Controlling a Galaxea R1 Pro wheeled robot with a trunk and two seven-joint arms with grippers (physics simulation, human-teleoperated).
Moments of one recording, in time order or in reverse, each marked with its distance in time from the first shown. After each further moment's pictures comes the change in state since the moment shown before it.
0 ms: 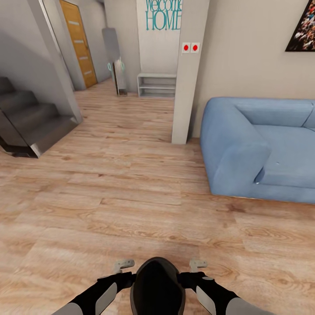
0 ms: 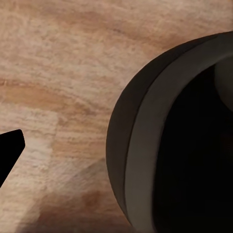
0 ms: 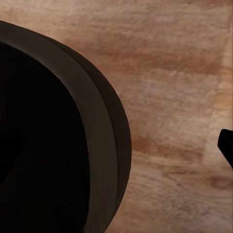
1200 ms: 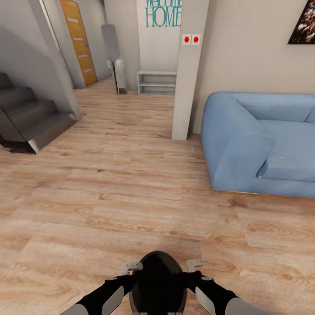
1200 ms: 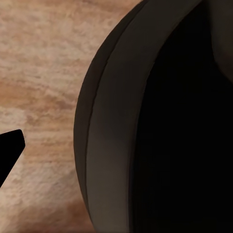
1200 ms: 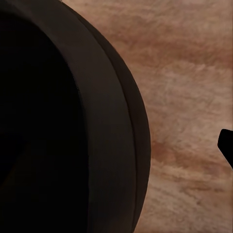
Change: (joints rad) left arm 0.000 -0.036 -0.089 0.000 0.001 -0.002 -0.010; right arm 0.000 0.004 0.006 -0.001 0.039 -0.013 0.061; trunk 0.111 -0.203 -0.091
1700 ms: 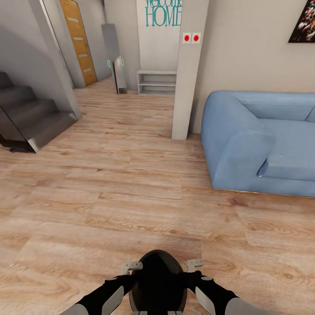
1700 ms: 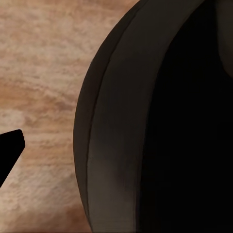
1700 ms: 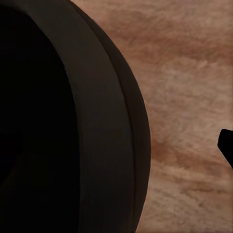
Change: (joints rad) left arm 0.000 0.000 0.000 0.000 0.000 -0.009 0.000; right arm 0.000 0.000 0.000 0.000 0.000 0.000 -0.001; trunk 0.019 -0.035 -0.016
